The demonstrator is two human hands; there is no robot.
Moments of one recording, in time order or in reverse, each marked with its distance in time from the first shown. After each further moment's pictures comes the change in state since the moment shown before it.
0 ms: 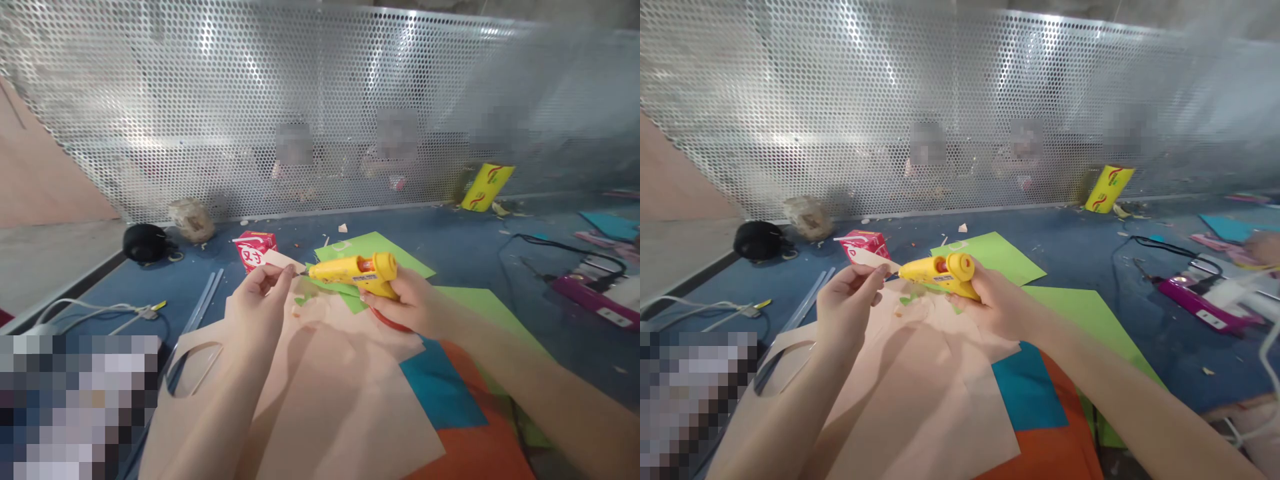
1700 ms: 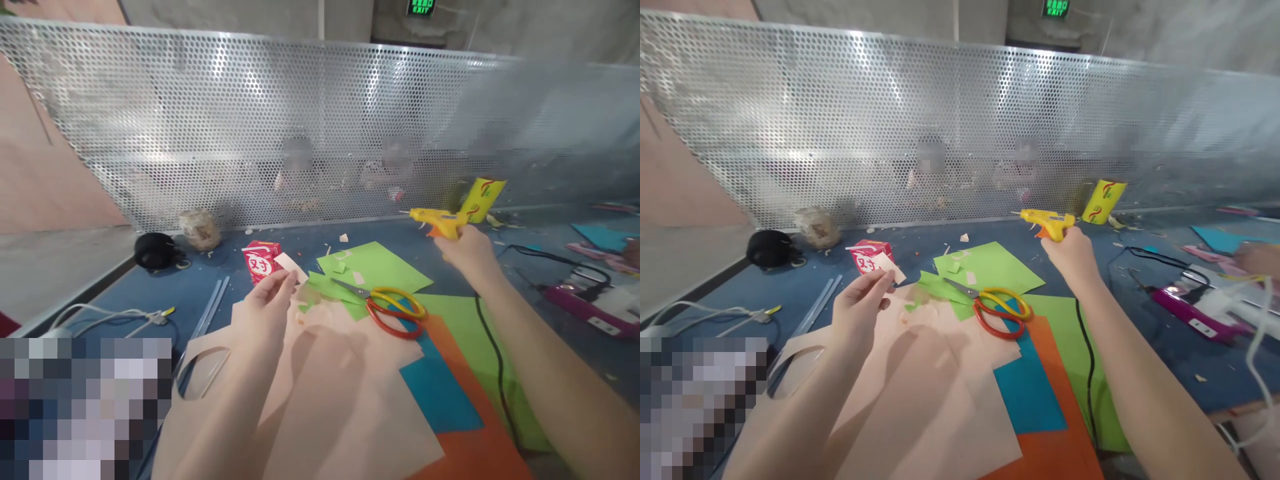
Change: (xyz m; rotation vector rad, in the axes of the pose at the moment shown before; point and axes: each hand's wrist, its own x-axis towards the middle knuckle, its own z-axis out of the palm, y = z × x) left_hand 0.006 -0.008 -0.001 -0.192 0.003 -0.090; right_hand 0.007 0.100 -0.084 -0.403 0.665 0.791
